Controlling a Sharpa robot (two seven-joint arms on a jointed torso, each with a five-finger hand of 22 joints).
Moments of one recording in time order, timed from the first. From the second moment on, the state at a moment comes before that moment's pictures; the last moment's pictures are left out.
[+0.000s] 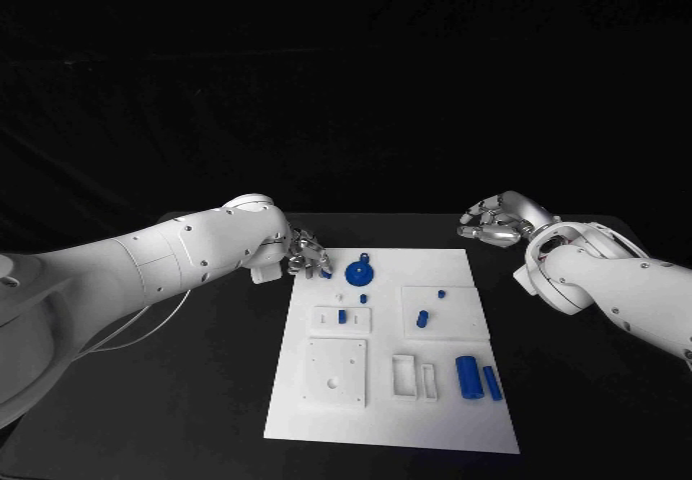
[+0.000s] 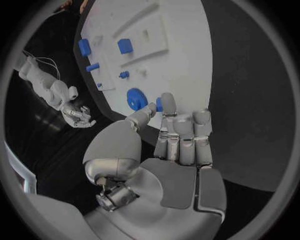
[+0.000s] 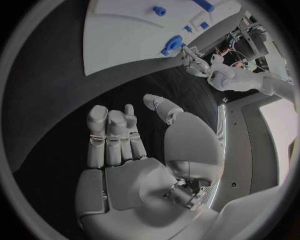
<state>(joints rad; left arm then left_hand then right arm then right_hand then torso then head) 1.39 -0.53 -0.13 0.96 -0.95 0.22 -0.38 0.92 0.02 0.62 -0.17 0.05 1.05 0.06 0.30 0.68 1.30 -0.04 0.74 0.43 1.23 -0.14 1.37 0.61 0.10 0.90 -0.12 1.18 1.13 1.29 -0.69 0.00 1.19 -1.14 -0.43 -0.11 0.99 -0.22 0.57 -0.11 0.52 0.92 0.13 0.23 0.56 0.98 0.02 1.25 0.98 1.26 -0.09 1.17 1.07 0.18 1.17 -0.07 1.09 1.31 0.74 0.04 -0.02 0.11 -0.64</state>
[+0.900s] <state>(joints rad) 1.40 -0.79 -0.14 1.41 -0.97 0.01 -0.41 0.90 -0.02 0.62 -0.19 0.23 1.15 0.04 0.30 0.66 1.39 -0.05 0.76 0.45 1.26 -0.15 1.44 0.64 0.09 0.97 -0.15 1.20 1.13 1.29 -0.71 0.00 1.21 -1.14 -0.43 -0.11 0.99 -0.21 0.57 -0.11 0.52 0.92 0.13 0.23 0.56 0.98 0.02 1.25 0.98 1.26 -0.09 1.17 1.07 0.18 1.17 -0.07 1.09 1.31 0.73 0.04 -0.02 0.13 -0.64</state>
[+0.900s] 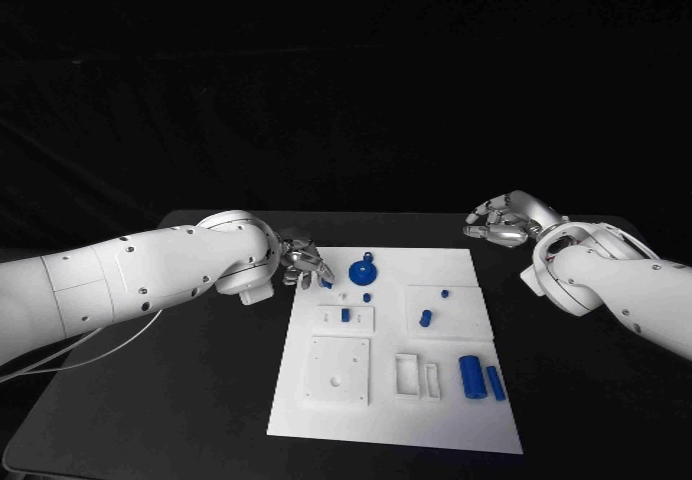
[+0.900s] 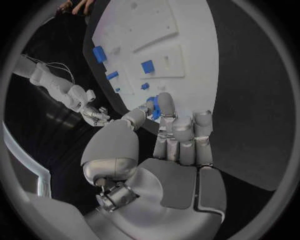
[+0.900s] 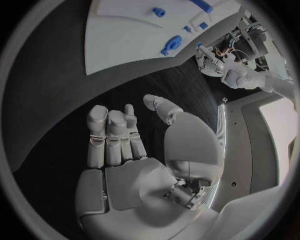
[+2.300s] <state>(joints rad) 1.36 -0.85 -0.24 1.56 -1.07 -0.18 -0.44 0.90 -0.04 0.62 -0.20 0.31 1.17 0.04 0.30 0.66 1.41 -0.06 0.81 0.49 1.28 -0.16 1.48 0.65 0.09 0.99 -0.15 1.22 1.14 1.29 -0.72 0.00 1.21 -1.13 -0.43 -0.11 0.99 -0.21 0.57 -0.11 0.52 0.92 0.13 0.23 0.56 0.98 0.02 1.25 0.98 1.26 -0.09 1.17 1.07 0.18 1.17 -0.08 1.09 1.31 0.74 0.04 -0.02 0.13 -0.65</state>
